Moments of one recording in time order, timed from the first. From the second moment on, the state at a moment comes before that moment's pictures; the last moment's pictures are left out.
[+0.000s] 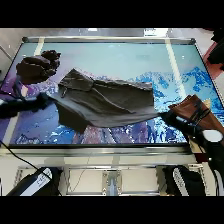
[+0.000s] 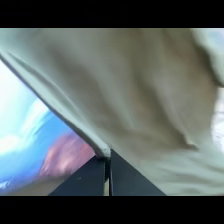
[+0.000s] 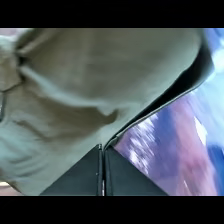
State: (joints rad) left arm 0.40 -1.03 0.93 0.66 -1.17 -1.12; right arm -0.29 -0.56 0.44 -0.58 0.87 1.25
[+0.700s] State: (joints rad) left arm 0.40 -0.65 1.77 0.96 -1.05 -1.18; right arm -0.29 -0.24 1.51 -1.45 0.96 1.48
